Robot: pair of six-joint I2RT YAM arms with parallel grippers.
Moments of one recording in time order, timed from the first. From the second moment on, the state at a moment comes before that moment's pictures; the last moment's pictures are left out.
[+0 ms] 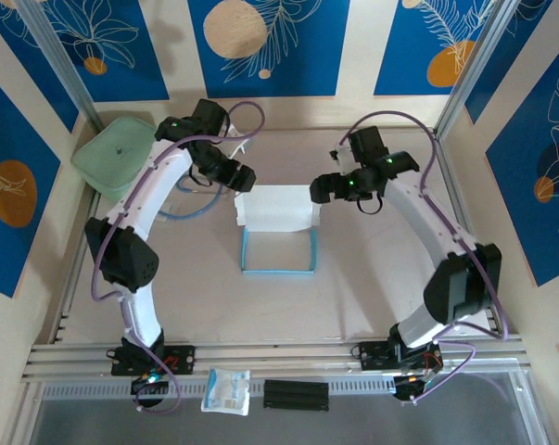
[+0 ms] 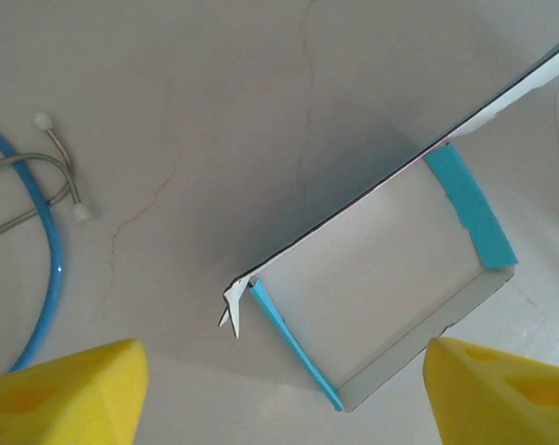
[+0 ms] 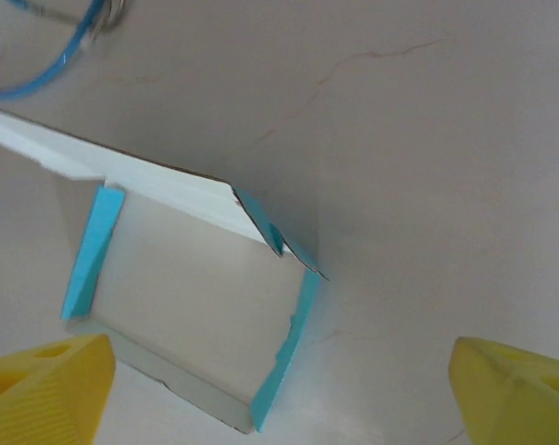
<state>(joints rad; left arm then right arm) -0.40 1.92 2.04 -1.31 0.29 0.14 0.32 1.61 1.50 -0.99 -0.27 0.12</state>
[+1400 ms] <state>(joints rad) -0.43 2.08 1.96 -1.32 0.26 0.06 0.38 1.89 1.71 -1.17 -0.23 0.06</state>
